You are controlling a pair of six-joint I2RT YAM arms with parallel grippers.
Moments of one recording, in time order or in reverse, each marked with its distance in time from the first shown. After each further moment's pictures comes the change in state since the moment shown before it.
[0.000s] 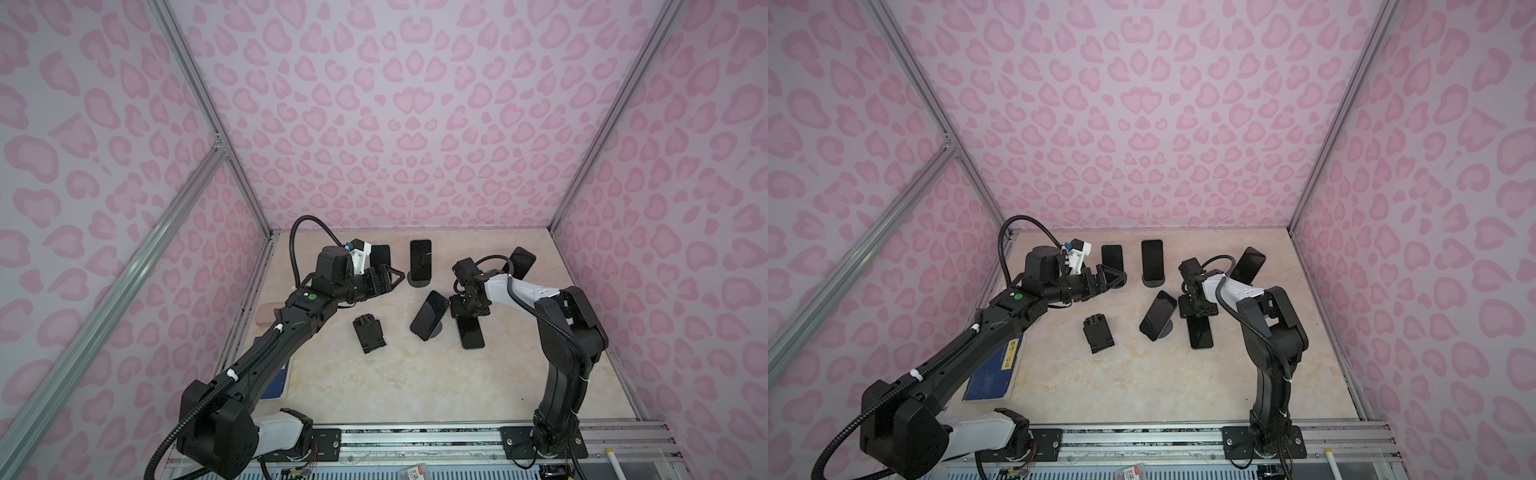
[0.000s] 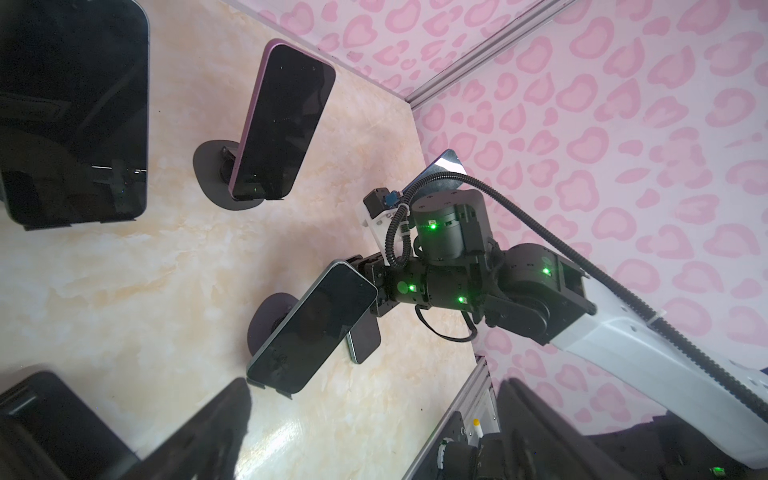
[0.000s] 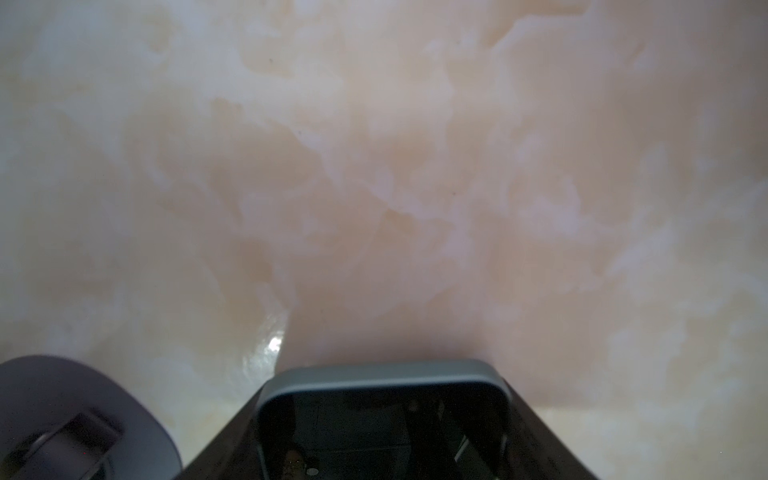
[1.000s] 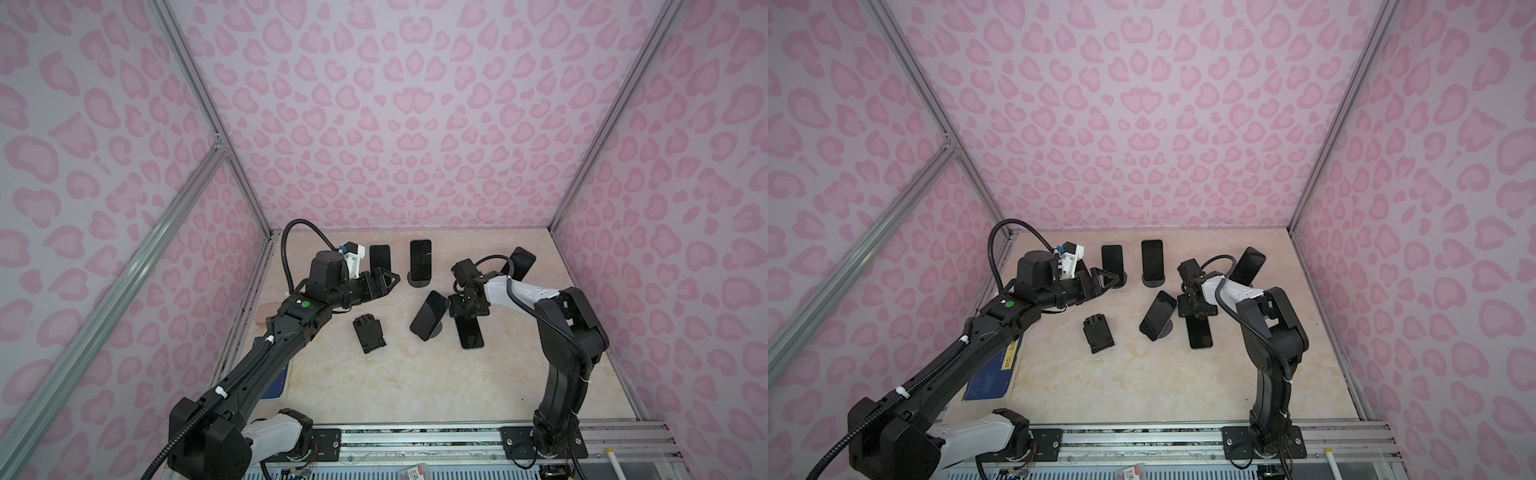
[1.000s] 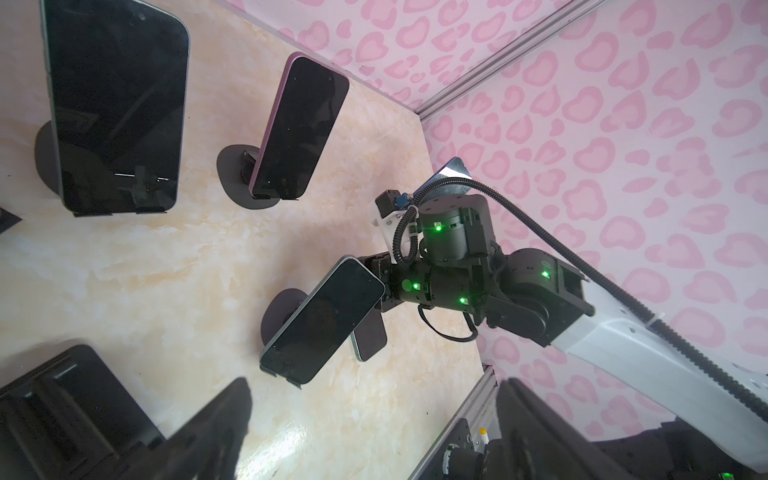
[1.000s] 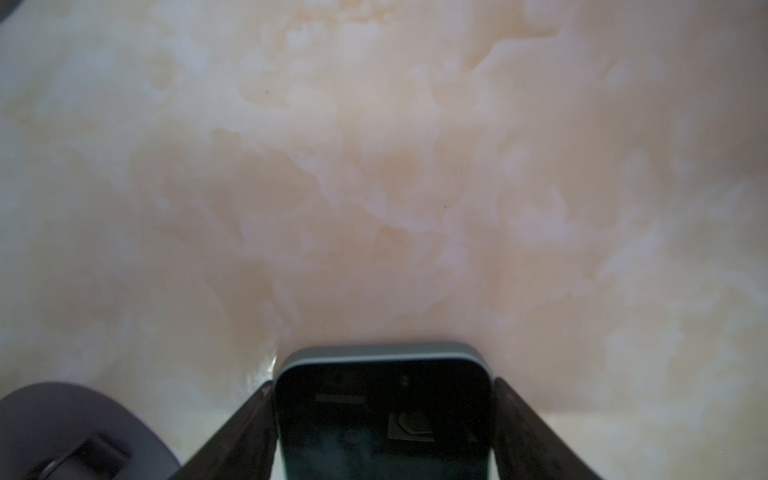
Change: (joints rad) left arm 0.000 -0.080 -0.034 -0.038 -0.054 -0.008; right arm 0.002 -0.007 -0.021 0.045 0.042 0.054
